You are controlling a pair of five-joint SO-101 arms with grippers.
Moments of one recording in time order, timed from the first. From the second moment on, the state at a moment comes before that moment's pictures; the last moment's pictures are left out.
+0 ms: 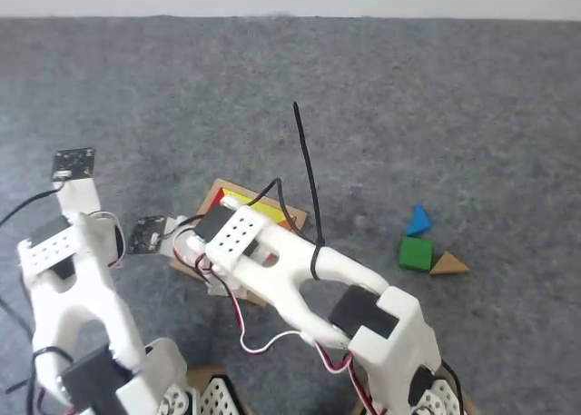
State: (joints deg) left arm -39.6 -17.3 51.8 55.0 -17.3; right arm -59.0 24.0 1.1 73.5 29.8
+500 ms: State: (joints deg) left arm -39.6 -17.3 52.4 55.0 -17.4; right arm -58.9 25.6 -5.9 77.6 33.9
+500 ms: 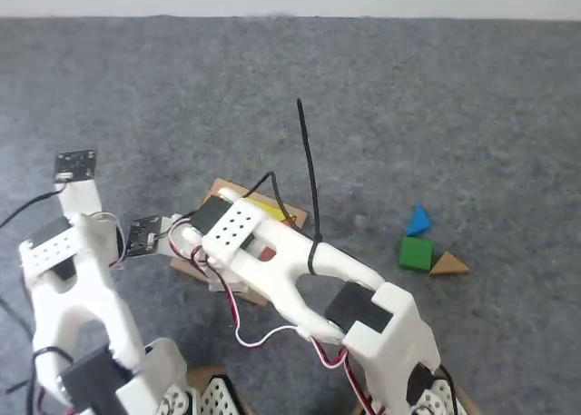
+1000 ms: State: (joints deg) left arm -39.6 -17.3 52.4 55.0 -17.4; right arm -58.6 30.1 -9.3 77.5 32.2
